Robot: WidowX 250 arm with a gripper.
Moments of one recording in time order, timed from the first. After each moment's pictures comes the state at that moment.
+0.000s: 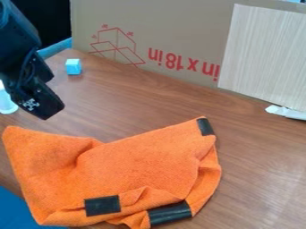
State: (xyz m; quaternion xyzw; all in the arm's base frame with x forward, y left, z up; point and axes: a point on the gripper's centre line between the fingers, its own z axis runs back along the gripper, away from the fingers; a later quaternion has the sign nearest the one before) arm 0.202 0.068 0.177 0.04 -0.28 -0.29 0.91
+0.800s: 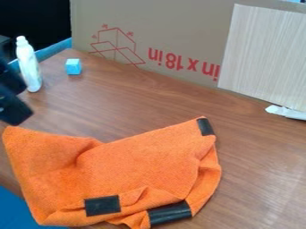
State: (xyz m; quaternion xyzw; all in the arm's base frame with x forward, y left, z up) arm 0.185 0.110 0.155 -0.02 -0.28 -0.29 0.92
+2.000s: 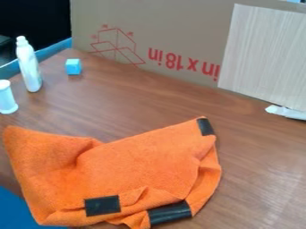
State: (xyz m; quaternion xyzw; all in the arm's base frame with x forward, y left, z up) arm 0.148 0.165 0.136 0.05 -0.27 -0.32 0.91
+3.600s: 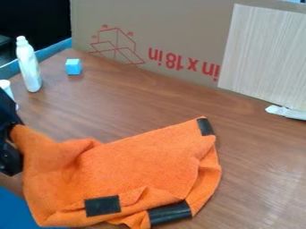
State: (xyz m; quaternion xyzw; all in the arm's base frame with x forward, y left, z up) arm 0.176 0.115 0.085 0.01 -0.20 -0.34 0.92
